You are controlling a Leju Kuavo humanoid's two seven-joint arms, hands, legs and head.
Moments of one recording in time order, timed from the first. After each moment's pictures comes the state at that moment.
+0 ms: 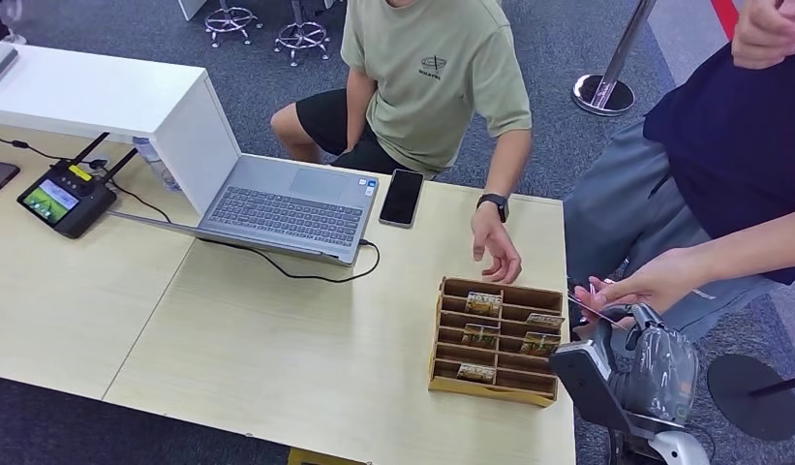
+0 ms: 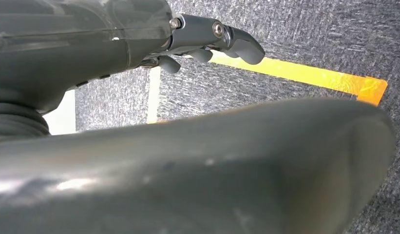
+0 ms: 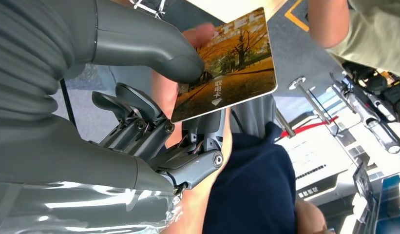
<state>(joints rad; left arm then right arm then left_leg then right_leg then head) -0.10 0.18 -1.02 -0.24 1.27 0.17 -0.17 0.01 -0.55 0.54 -1.88 0.95 -0.66 0.54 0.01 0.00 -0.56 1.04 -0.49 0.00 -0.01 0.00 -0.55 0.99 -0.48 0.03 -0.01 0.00</state>
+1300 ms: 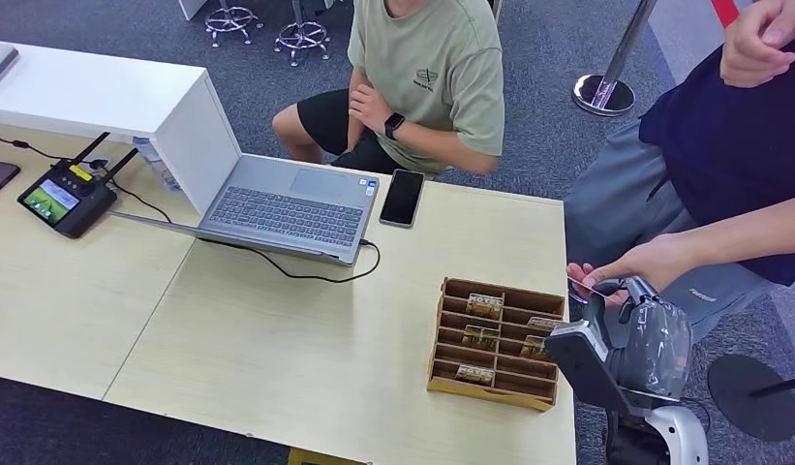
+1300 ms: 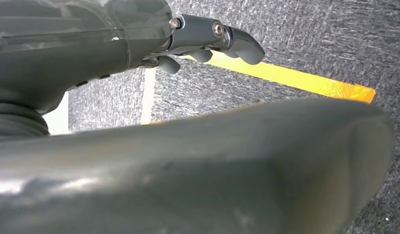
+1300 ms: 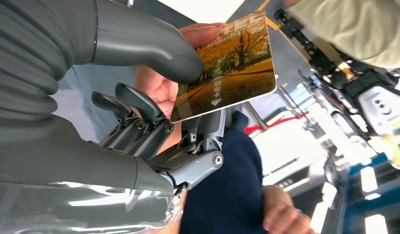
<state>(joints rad) -0.10 0.20 -1.02 -0.24 1.31 0.16 -0.19 -0.07 -0.51 0.52 -1.89 0.92 -0.61 0.47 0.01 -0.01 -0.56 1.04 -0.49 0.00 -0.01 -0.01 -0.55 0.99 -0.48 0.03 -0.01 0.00</state>
